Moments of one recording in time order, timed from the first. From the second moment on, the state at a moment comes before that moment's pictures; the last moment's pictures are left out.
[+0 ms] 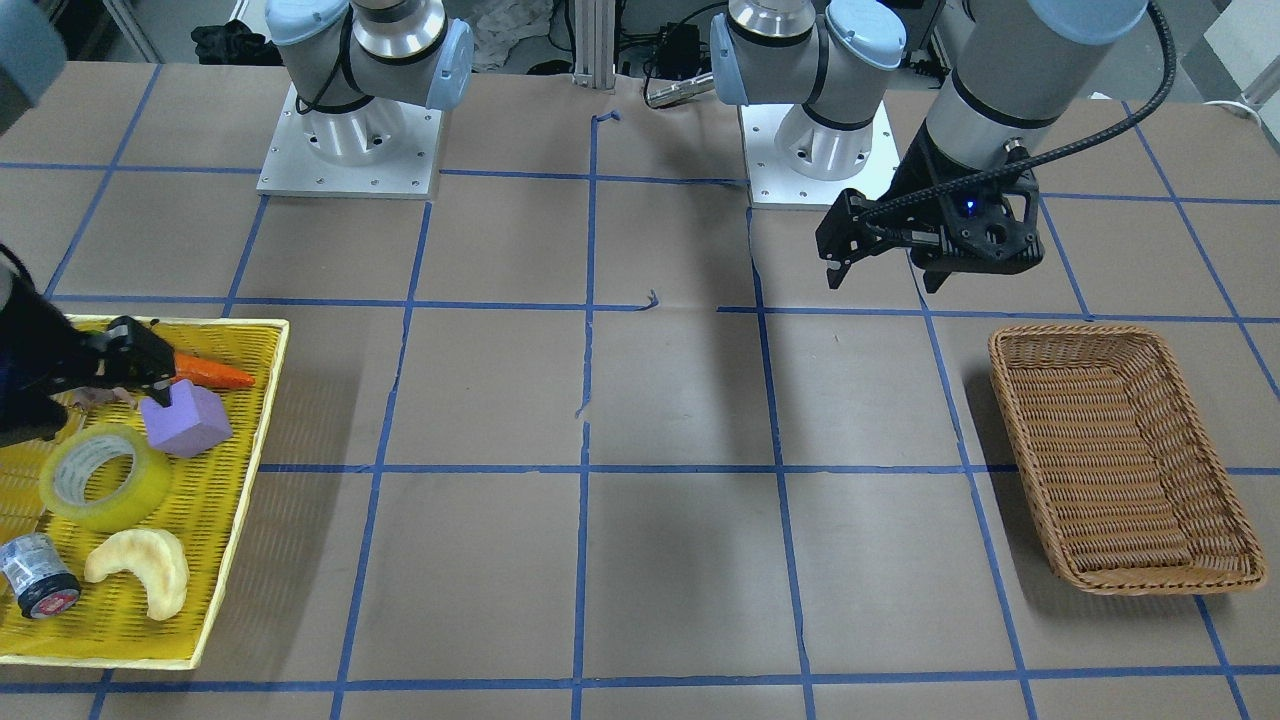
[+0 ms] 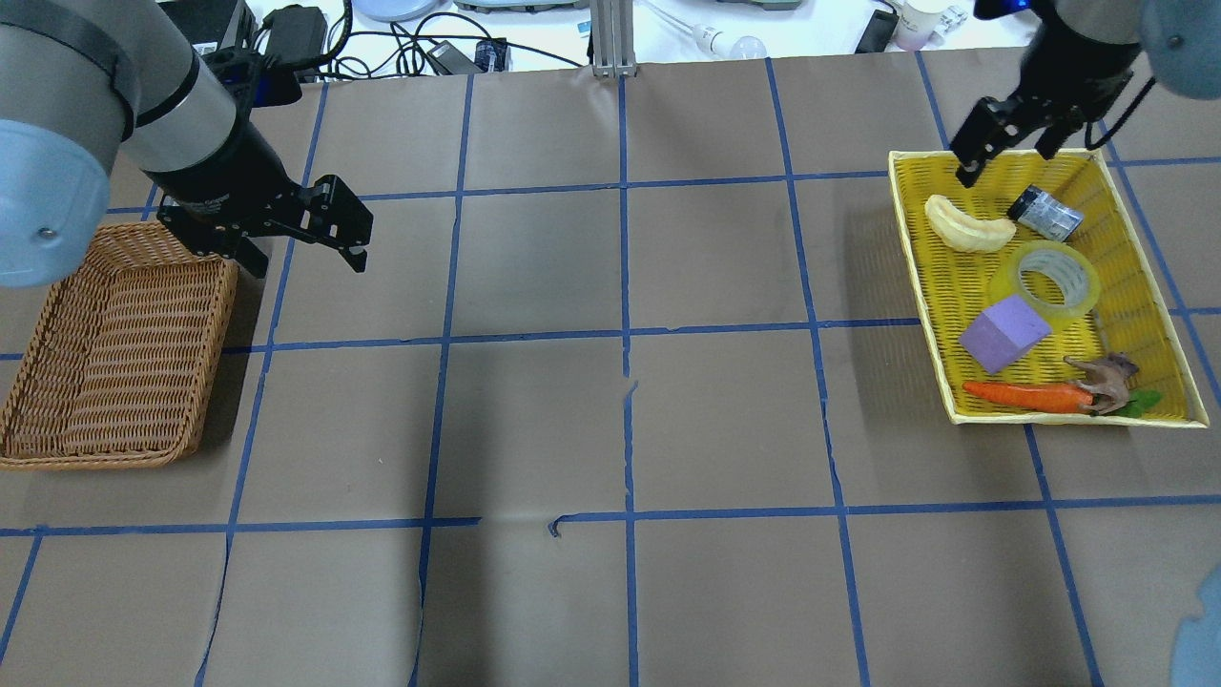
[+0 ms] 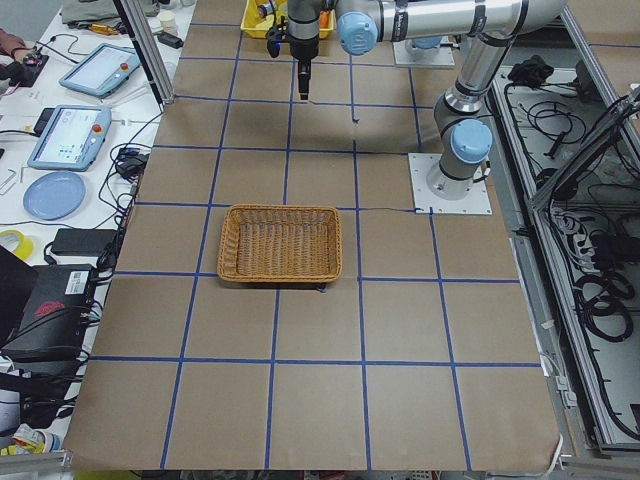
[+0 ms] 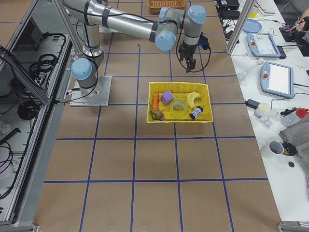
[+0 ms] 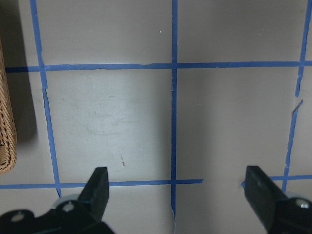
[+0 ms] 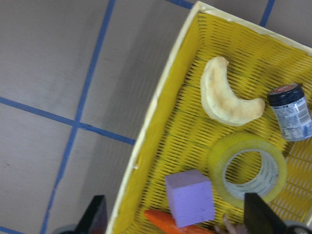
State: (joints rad) left arm -1.49 -1.54 -1.68 -1.49 1.54 0.08; right arm 1.26 -1.30 1.49 -1.75 -1.58 -0.69
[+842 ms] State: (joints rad) left arm -1.49 -1.54 -1.69 -1.49 1.55 0.08; right arm 1.02 -1.09 1.68 -2.10 -1.58 -1.02
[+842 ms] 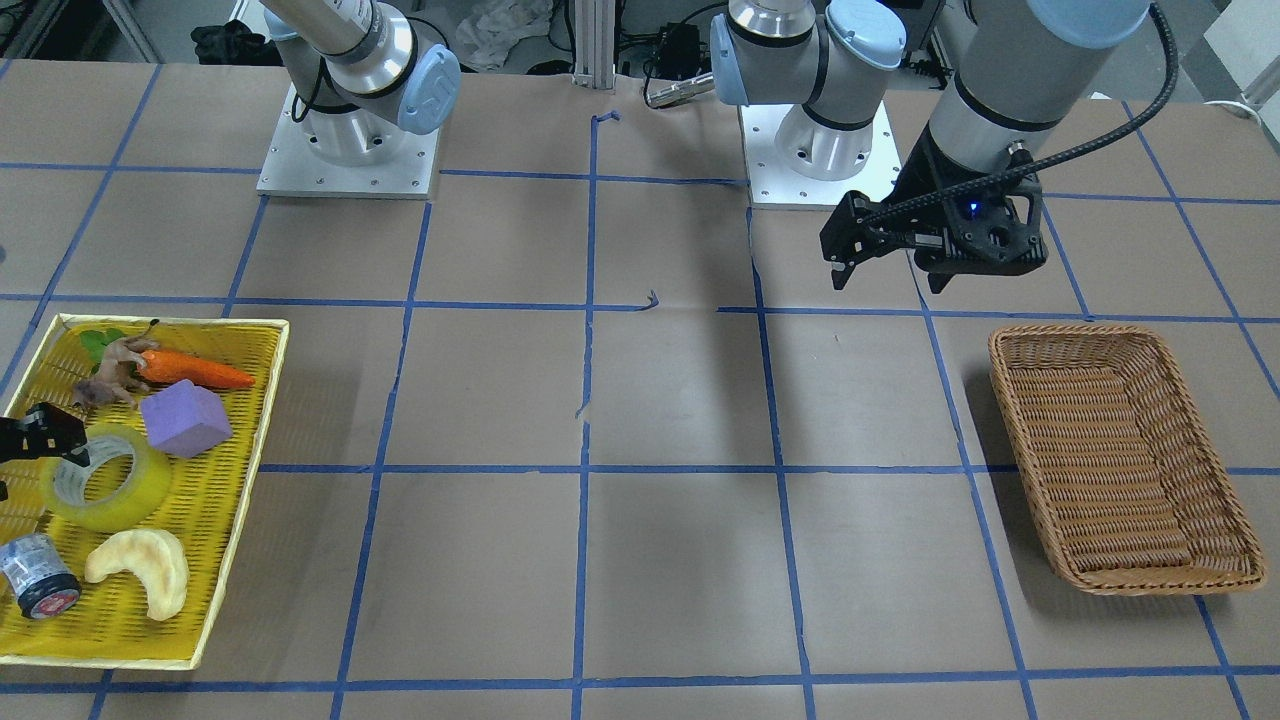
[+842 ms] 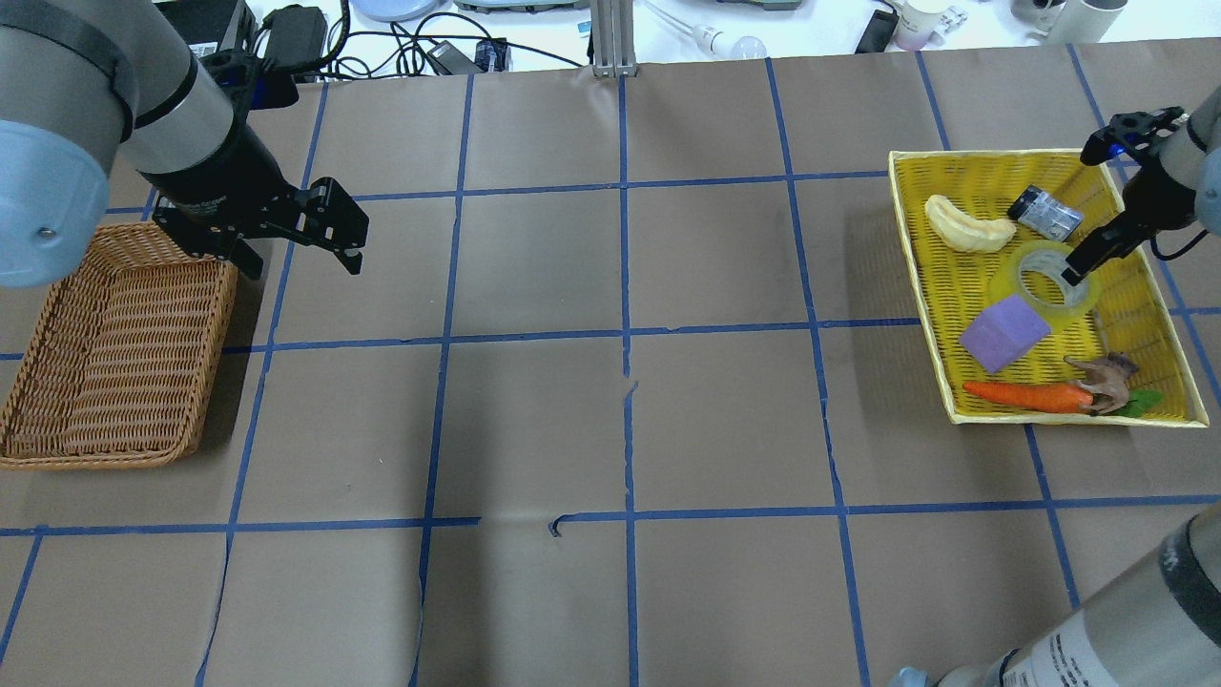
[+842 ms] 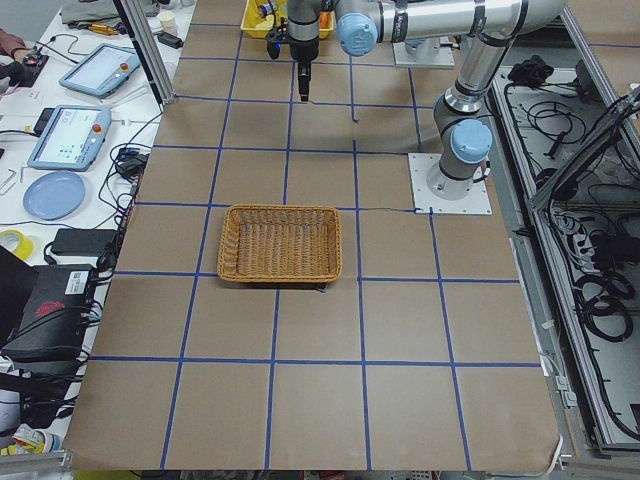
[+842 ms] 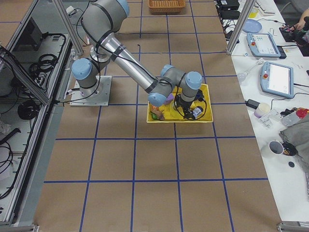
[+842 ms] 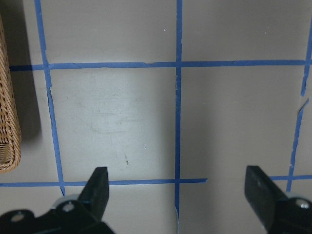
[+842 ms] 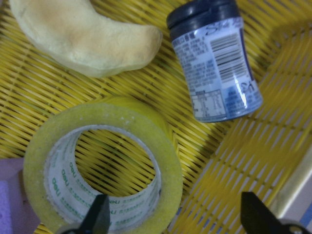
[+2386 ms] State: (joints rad) left arm -1.49 -1.54 -1.69 -1.49 1.55 0.08; right arm 1.37 -1.11 1.38 -1.94 -1.52 -0.50
